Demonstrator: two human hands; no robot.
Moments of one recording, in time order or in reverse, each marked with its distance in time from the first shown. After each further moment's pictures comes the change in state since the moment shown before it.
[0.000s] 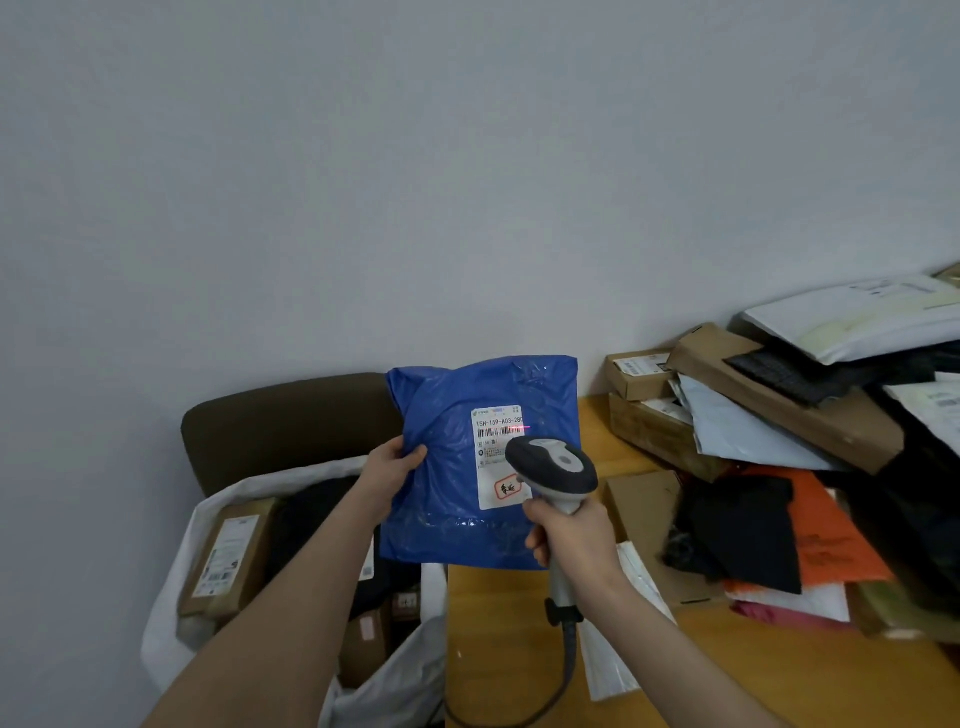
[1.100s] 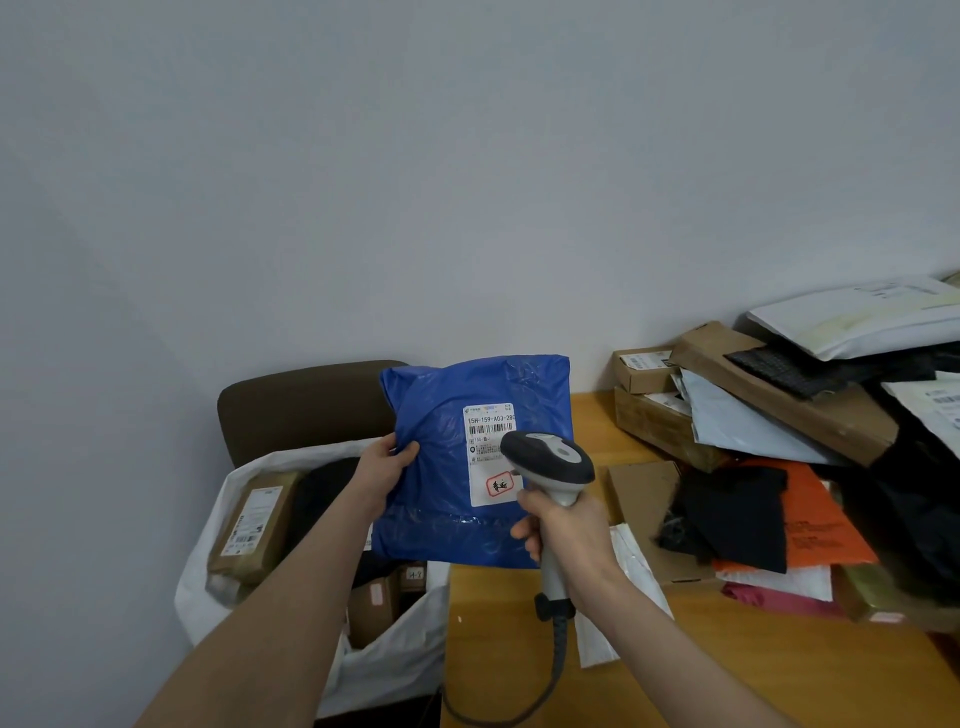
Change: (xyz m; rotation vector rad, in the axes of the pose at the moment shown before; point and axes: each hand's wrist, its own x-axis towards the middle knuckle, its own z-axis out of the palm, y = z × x) left_hand -0.046 -0.017 -0.010 -0.018 0.088 0.020; right_hand -0.039 0.010 -0.014 0.102 -0.109 0.001
